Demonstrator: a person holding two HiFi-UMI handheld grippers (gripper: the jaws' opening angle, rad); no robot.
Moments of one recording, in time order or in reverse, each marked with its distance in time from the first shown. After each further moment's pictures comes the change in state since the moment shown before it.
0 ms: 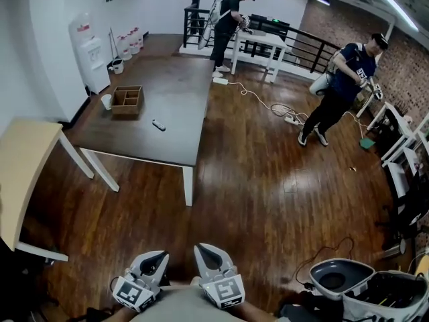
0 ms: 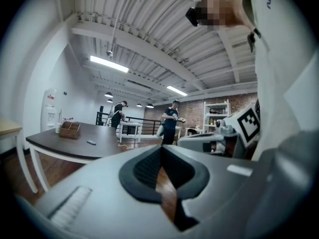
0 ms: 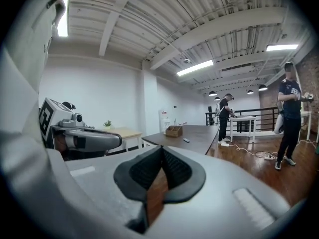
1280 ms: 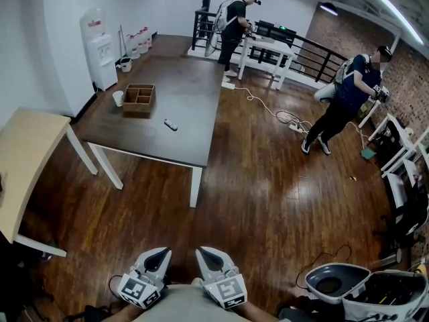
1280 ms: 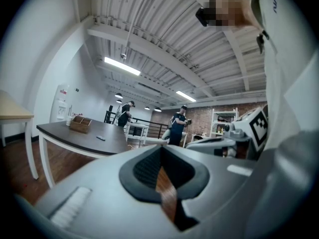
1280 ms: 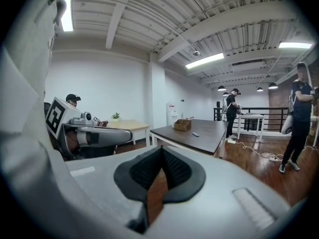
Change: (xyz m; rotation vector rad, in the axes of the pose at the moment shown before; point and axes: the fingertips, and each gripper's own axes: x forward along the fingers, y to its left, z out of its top) left arm -0.025 0.031 -0.022 -0.071 -0.032 0.081; right arm 0.008 0.040 -0.014 -0.026 0.096 0.082
